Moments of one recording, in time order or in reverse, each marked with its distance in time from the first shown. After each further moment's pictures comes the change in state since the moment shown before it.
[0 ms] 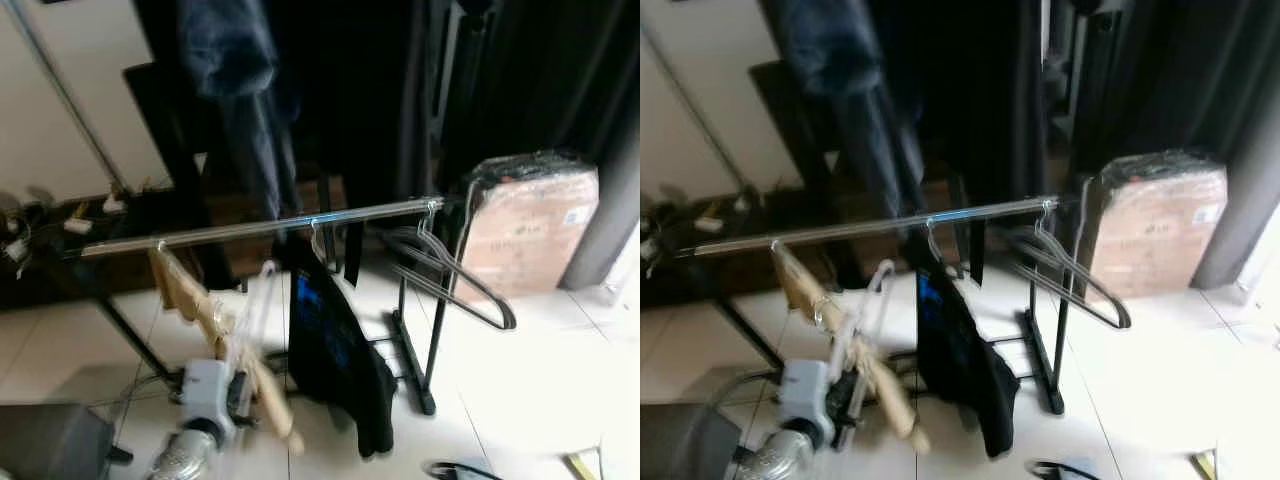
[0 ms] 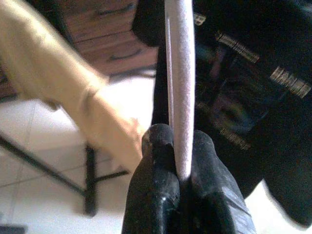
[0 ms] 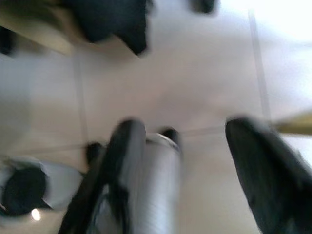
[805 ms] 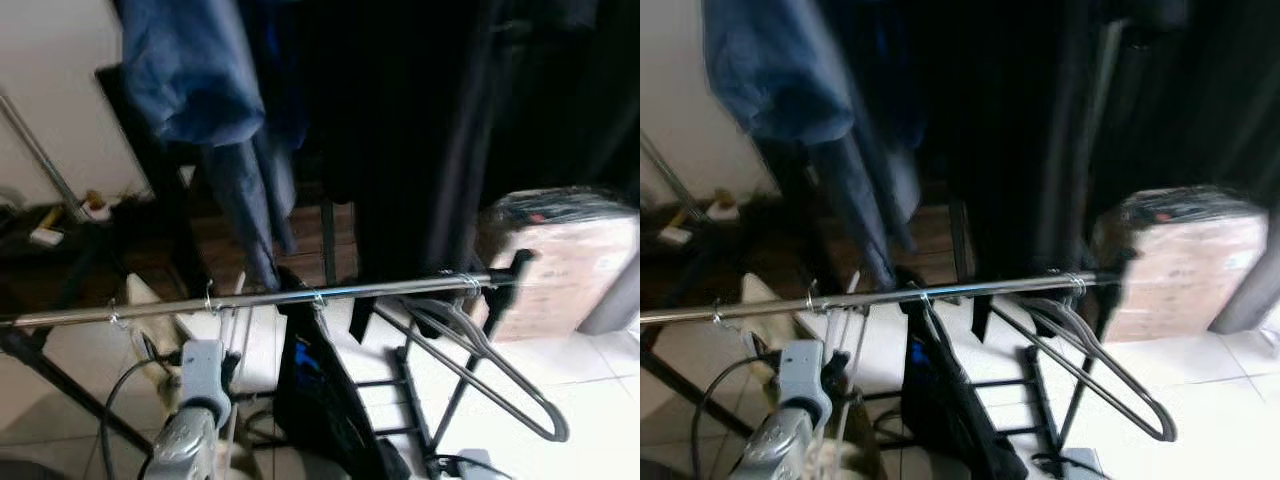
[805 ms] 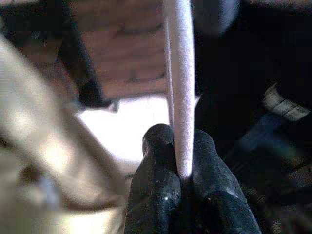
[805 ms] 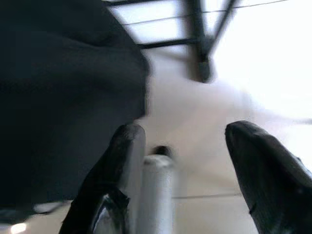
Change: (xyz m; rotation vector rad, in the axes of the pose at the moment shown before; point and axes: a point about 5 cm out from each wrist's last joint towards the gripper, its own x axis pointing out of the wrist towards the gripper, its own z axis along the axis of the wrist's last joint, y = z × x) left arm 0.012 0.017 0.009 -0.028 0.007 0.115; right arm 0.002 0.014 0.011 -0.004 -0.028 0.041
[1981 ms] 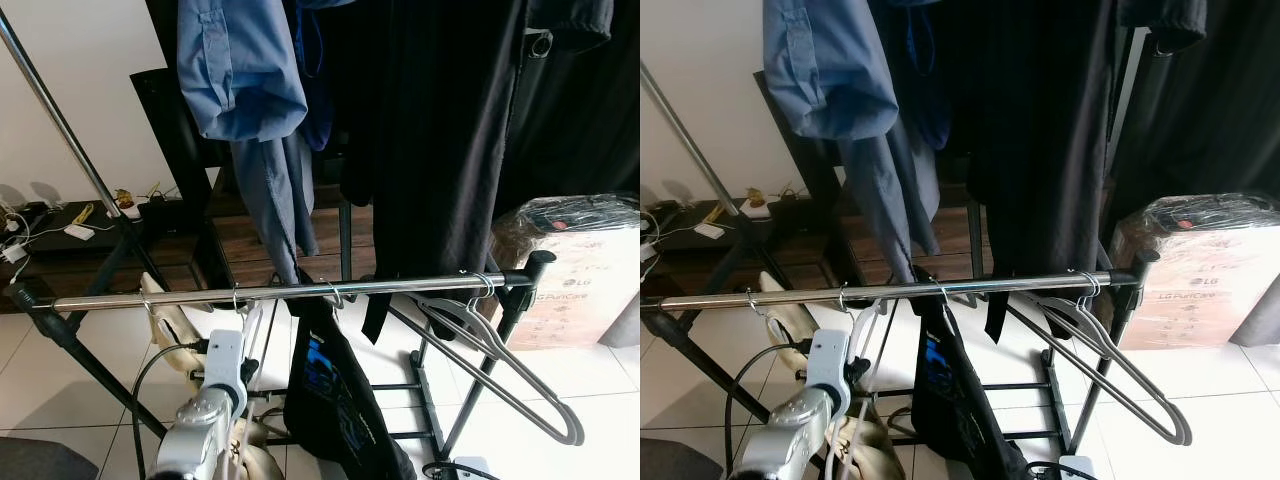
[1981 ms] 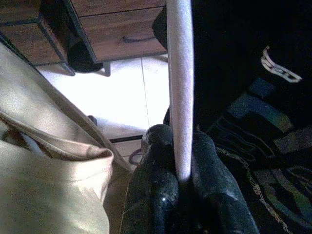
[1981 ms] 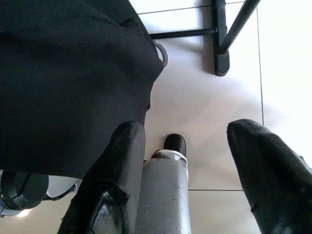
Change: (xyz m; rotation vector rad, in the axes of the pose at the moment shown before) left arm 0.023 -0.023 0.004 0.028 0.170 -0.099; right arm -0.001 -0.004 -0.008 0.001 0.023 -0.011
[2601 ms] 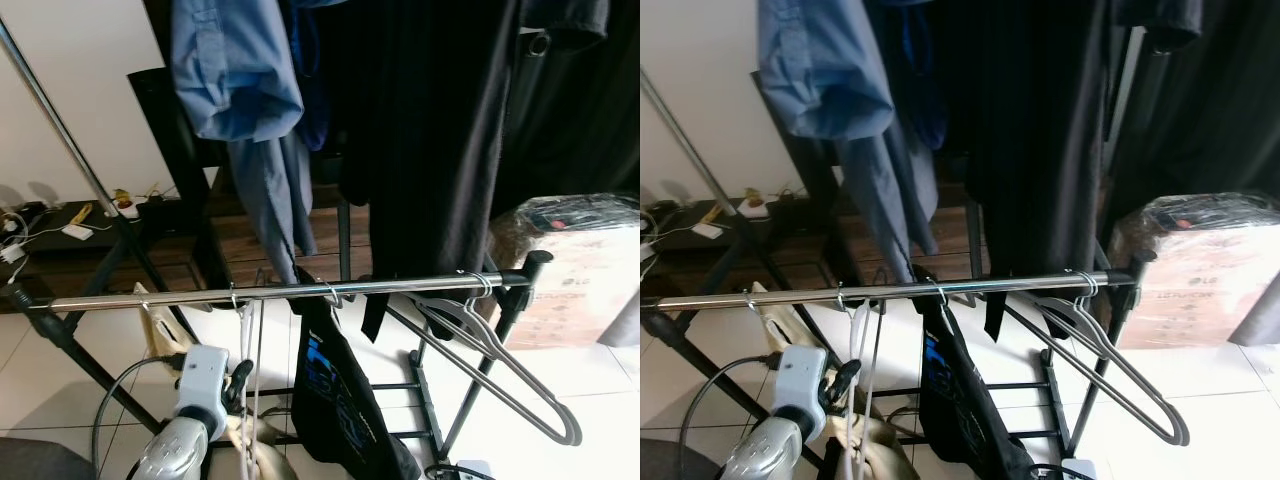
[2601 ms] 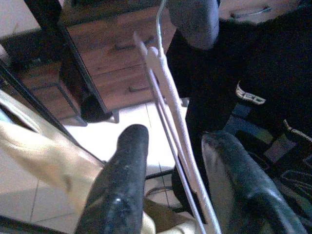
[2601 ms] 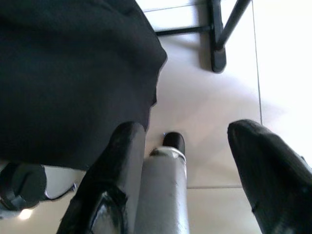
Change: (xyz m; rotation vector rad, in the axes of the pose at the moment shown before) left arm -0.062 0.012 0.006 0.116 -0.247 -0.008; right arm 0.000 -0.001 -0.002 0.023 0.003 -0.012
